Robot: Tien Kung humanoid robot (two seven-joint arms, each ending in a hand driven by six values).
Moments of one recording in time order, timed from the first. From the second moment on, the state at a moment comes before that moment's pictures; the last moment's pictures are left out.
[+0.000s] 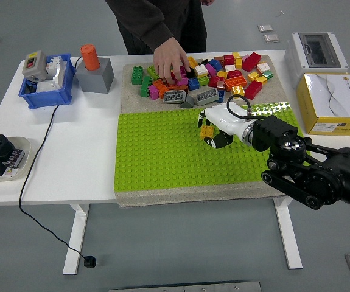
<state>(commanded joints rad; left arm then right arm) -0.08 0.05 -1.43 -0.18 1.45 0.04 0.24 0.86 -0.20 0.39 0.96 -1.90 -0.05 -0.13</state>
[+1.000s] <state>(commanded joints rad) -0.08 0.05 -1.44 -0.18 1.46 0.04 0.24 0.86 -0.28 0.48 0.98 -1.87 -0.03 -0.11</state>
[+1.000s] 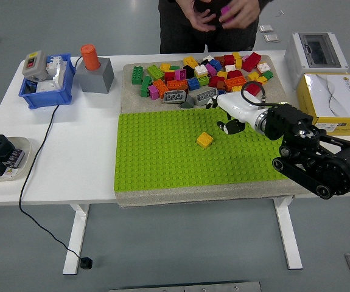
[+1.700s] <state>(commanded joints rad) -0.08 0.05 -1.45 -0.18 1.46 0.04 0.24 0.87 -0.28 0.39 1.00 -1.78 0.00 -0.08</state>
